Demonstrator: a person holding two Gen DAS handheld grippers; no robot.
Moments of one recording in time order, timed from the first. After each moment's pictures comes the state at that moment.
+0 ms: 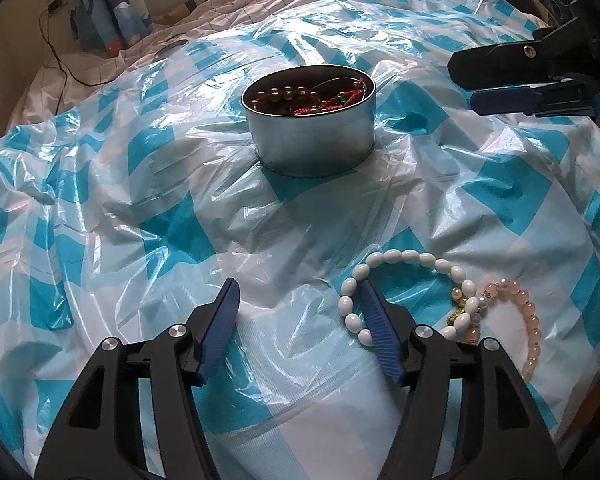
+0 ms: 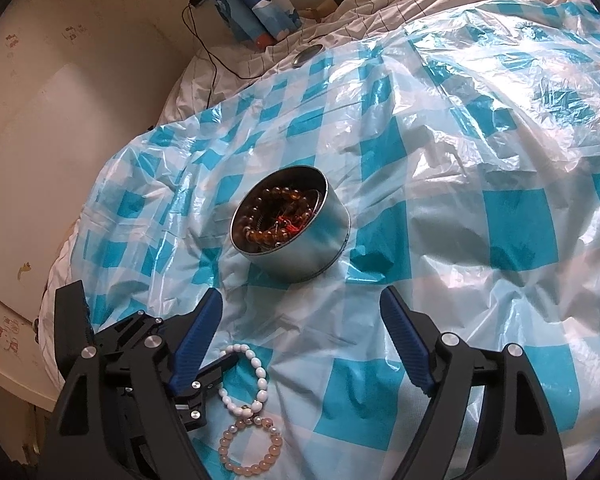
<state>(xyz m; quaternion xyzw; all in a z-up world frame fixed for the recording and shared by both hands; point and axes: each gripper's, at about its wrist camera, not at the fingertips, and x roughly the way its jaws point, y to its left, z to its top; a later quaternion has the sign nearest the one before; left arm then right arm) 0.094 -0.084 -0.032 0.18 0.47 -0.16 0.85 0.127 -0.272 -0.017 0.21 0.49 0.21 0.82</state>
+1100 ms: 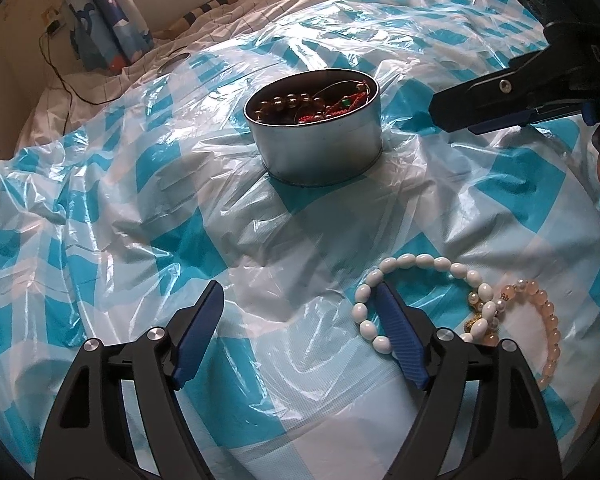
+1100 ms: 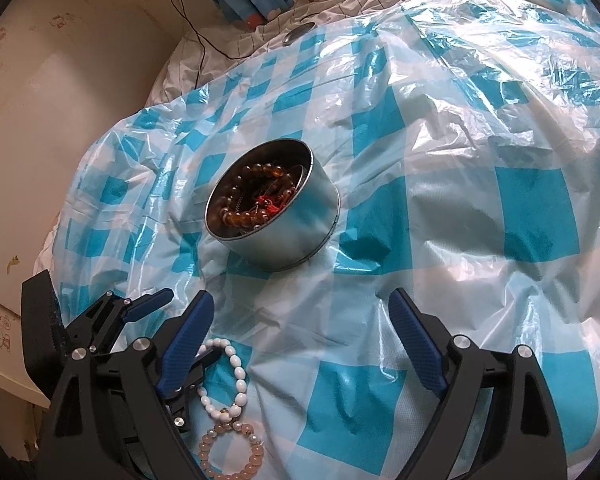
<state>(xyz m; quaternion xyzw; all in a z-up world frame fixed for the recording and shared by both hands) 0.095 -0.090 -0.033 0.21 0.45 -0.15 0.86 0.138 -0.263 -0.040 0.20 0.52 0.20 0.81</state>
